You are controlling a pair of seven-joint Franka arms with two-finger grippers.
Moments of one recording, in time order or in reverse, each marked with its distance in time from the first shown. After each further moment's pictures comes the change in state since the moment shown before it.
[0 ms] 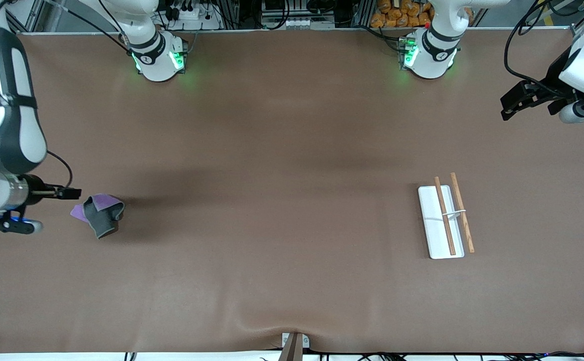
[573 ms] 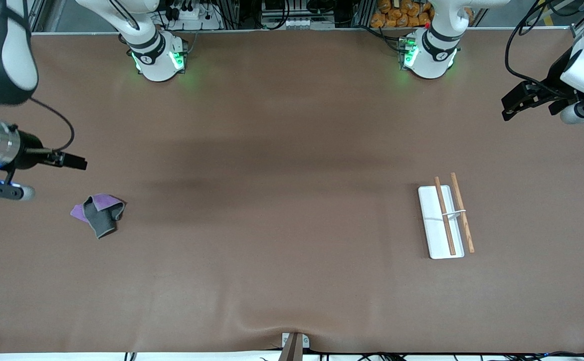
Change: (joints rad) left arm 0.000 0.001 0.002 -0.001 0.000 0.000 0.000; right arm 0.085 -0.216 0.002 0.010 0.112 -0.159 0.094
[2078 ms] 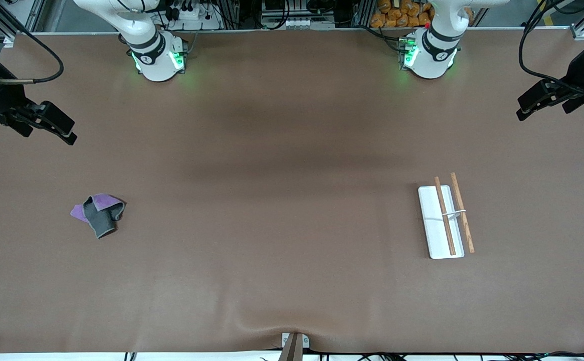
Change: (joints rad) left arm 0.029 -0.009 0.022 0.007 -0.018 0.008 -0.001; right arm 0.141 -0.217 0.021 0.099 0.005 0.039 0.165
